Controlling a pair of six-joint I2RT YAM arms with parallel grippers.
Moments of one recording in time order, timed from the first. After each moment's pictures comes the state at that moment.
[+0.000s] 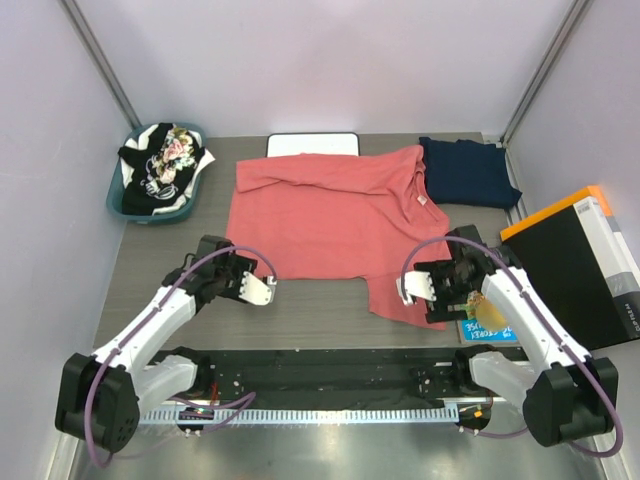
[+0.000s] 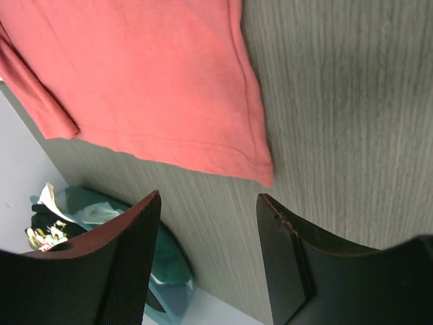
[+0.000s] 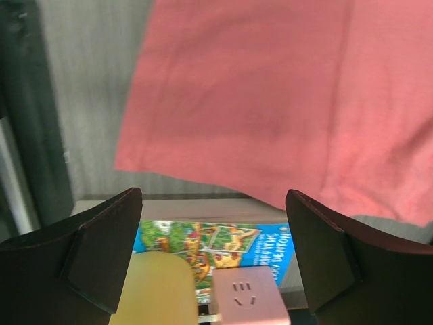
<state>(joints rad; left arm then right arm) -0.32 1.04 0.58 -0.50 0.09 1.55 0.18 1.06 0.77 -1.04 -0.32 -1.50</state>
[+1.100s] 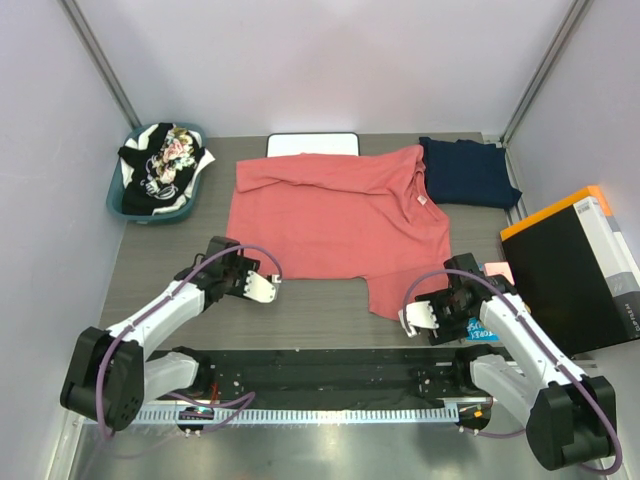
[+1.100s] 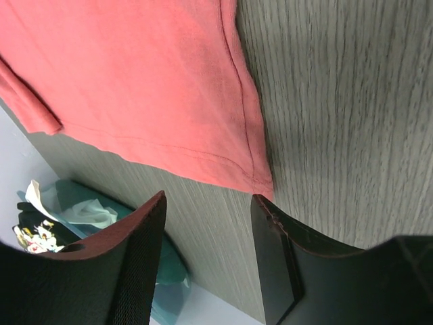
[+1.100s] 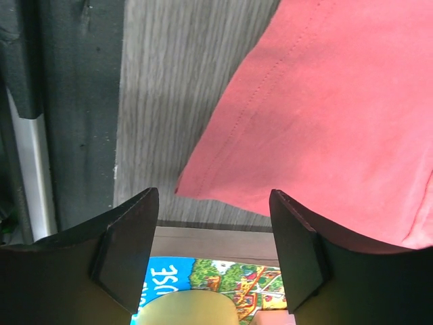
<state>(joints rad) -0.35 1.14 0.52 -0.34 -0.01 1.52 0.19 0.91 0.50 -1.00 -0.29 -1.64</state>
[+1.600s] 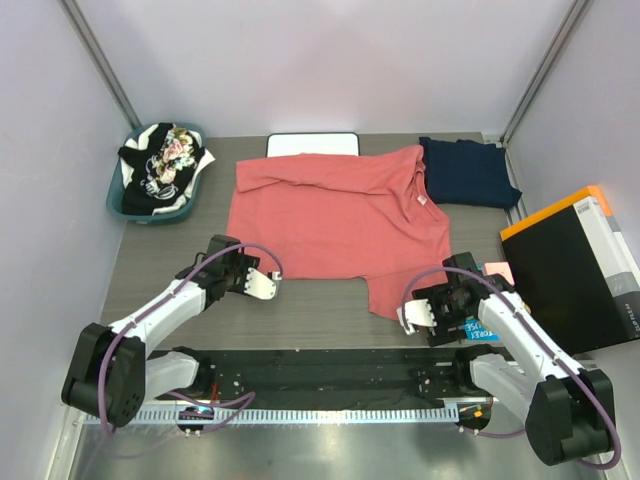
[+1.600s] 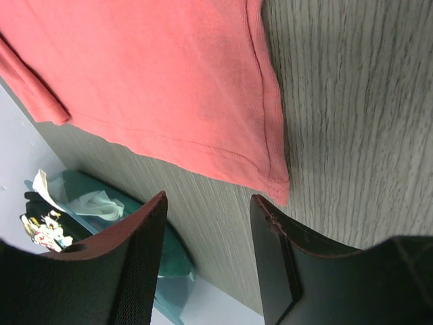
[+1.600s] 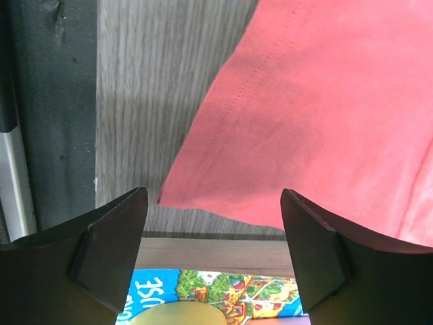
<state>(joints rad) -0.35 1.16 0.52 -0.29 -0.04 1.52 0.19 0.93 0.49 -0.93 -0.31 -1.63</state>
